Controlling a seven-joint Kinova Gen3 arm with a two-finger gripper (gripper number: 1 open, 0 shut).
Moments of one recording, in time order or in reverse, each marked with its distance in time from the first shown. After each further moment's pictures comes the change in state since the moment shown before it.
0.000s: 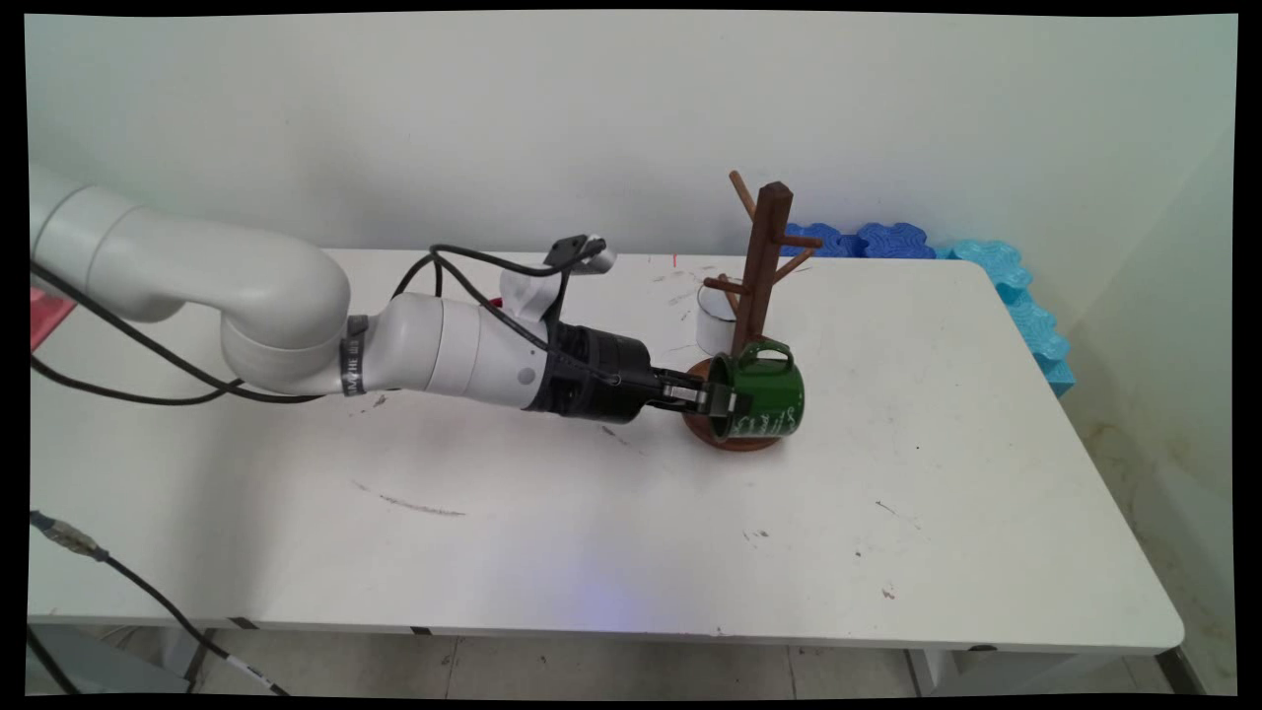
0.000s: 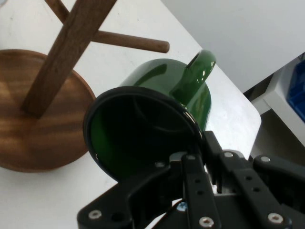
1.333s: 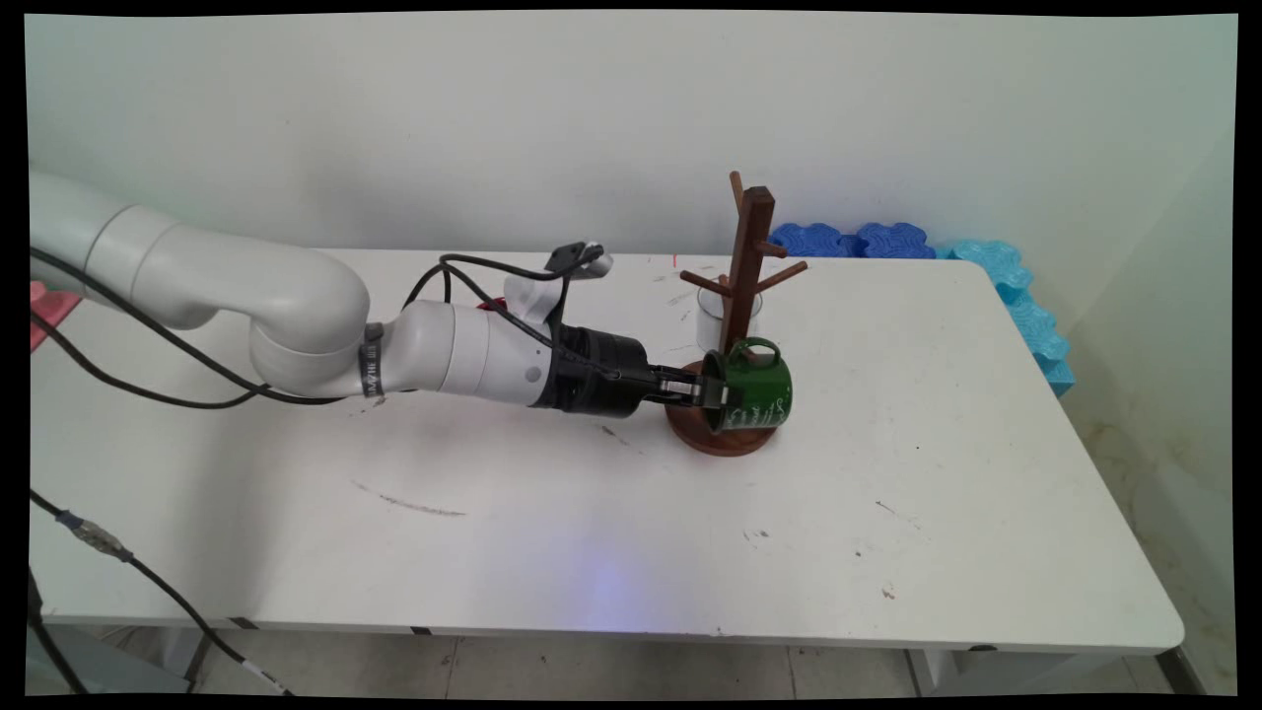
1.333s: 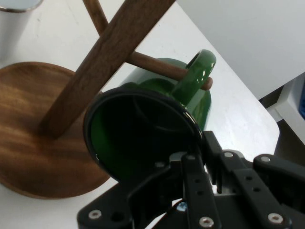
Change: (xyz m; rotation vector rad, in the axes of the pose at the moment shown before) arm -0.002 -0.028 0.015 0.012 0.018 -0.028
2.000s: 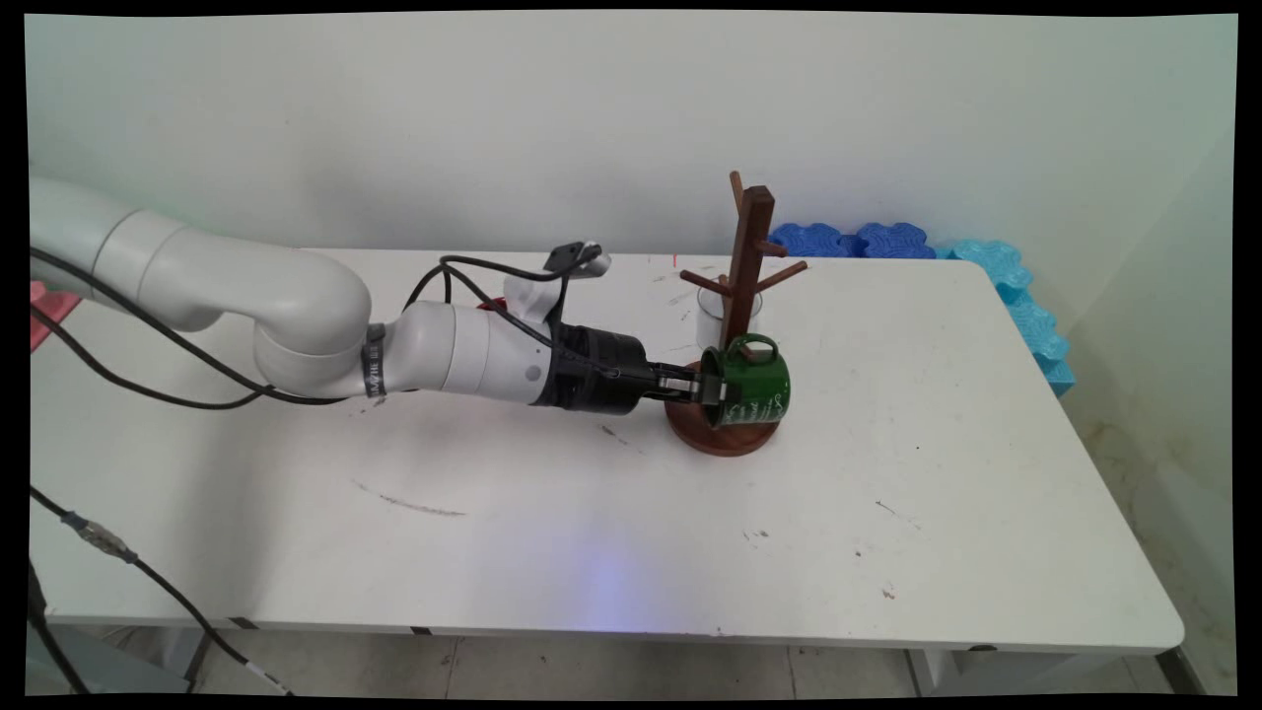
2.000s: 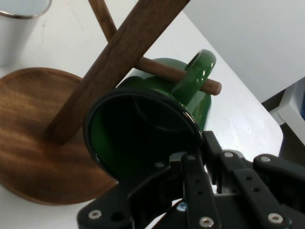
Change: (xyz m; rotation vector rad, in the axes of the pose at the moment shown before) arm 0.000 -0.006 0.002 0.000 0.013 0.004
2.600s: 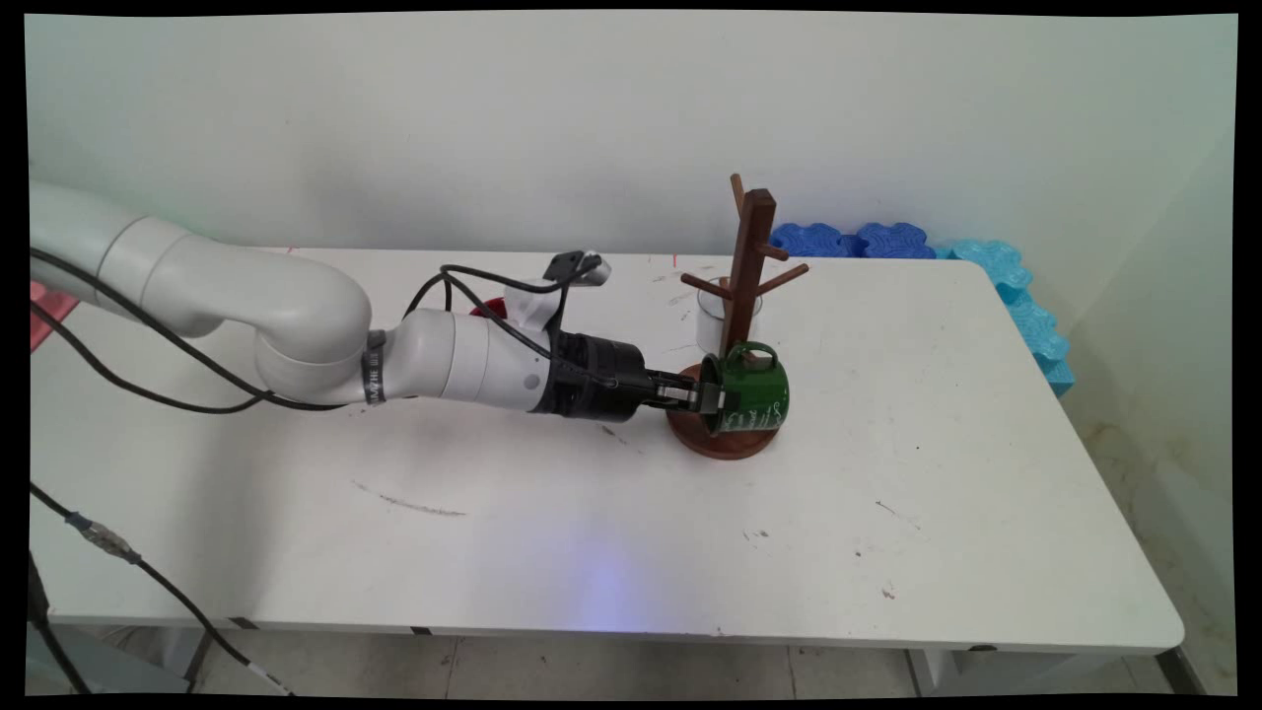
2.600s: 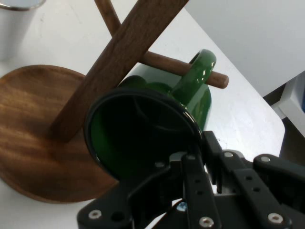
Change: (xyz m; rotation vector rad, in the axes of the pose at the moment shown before) arm -0.006 -0.003 0.001 -0.004 -0.007 0.017
